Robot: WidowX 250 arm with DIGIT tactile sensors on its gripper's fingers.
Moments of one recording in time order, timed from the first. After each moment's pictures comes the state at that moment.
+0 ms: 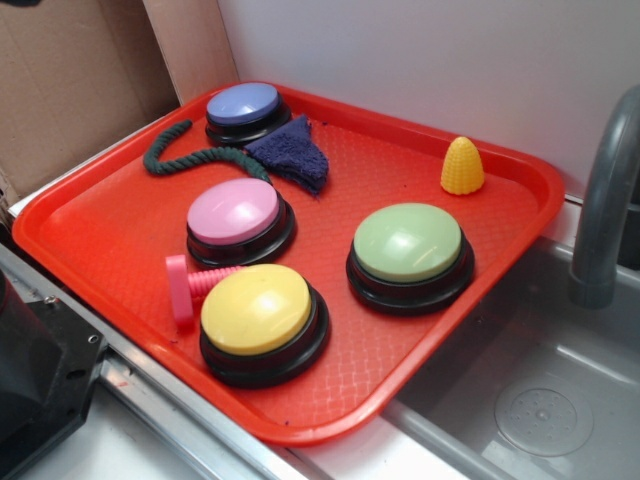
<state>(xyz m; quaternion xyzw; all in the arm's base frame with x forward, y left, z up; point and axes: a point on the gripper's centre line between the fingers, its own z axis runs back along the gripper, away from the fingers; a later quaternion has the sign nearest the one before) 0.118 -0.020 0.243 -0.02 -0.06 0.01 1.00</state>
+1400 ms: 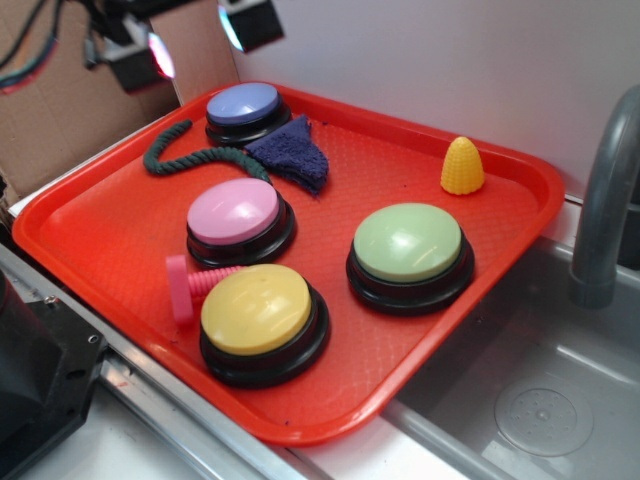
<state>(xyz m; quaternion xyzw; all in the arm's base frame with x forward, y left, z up) 0.234 -0.031 0.138 -0.03 -0.12 0.50 0.86</state>
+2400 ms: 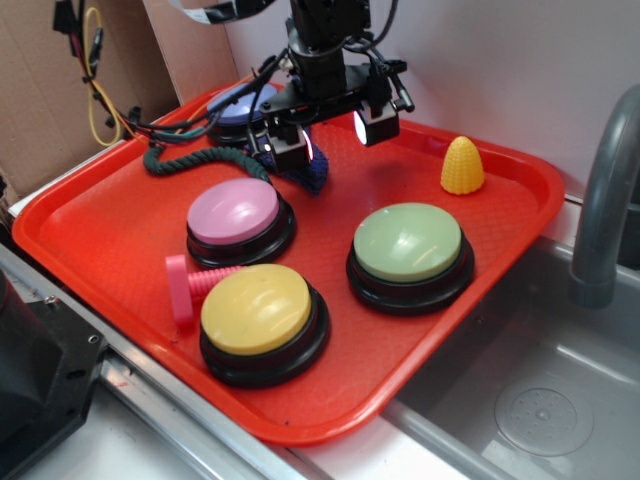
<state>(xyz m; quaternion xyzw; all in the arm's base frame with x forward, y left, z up) 0.319 -0.012 0.039 0.04 -0.14 0.52 0.84</state>
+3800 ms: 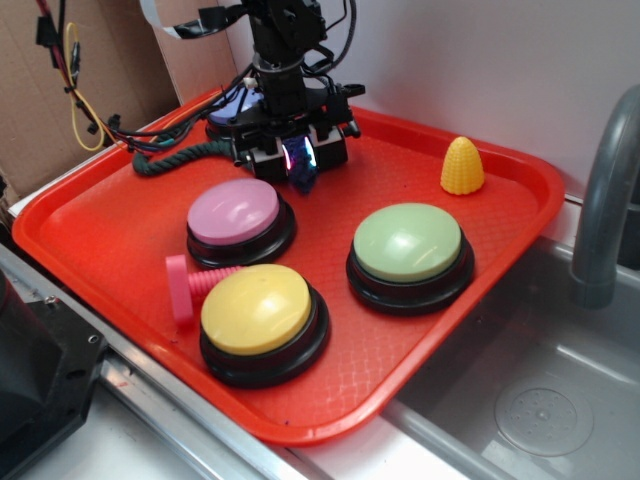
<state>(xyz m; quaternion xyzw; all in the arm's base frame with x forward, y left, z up) 0.303 0.027 0.017 0.03 -0.06 0.51 0.86</state>
